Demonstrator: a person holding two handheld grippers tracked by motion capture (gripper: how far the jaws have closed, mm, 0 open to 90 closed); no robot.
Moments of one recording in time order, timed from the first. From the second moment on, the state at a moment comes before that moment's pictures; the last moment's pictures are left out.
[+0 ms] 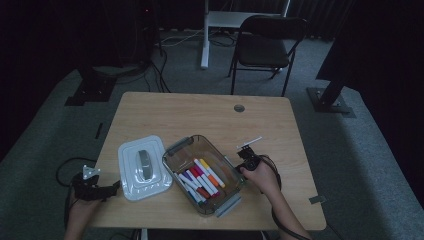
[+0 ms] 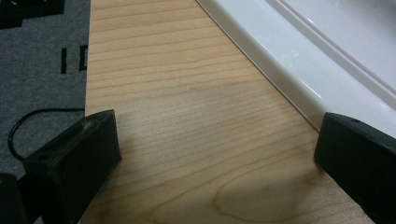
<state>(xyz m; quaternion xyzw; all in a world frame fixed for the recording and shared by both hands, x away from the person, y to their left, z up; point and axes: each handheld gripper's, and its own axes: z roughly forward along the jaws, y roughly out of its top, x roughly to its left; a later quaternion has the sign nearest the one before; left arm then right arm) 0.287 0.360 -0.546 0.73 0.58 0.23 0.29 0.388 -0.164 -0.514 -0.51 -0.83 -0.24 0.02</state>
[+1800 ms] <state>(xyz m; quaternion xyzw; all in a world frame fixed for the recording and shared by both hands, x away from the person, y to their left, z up) 0.287 0.360 -0.546 0.73 0.58 0.23 0.29 0.348 -0.067 -0.392 -0.38 -0.86 -0.33 0.09</state>
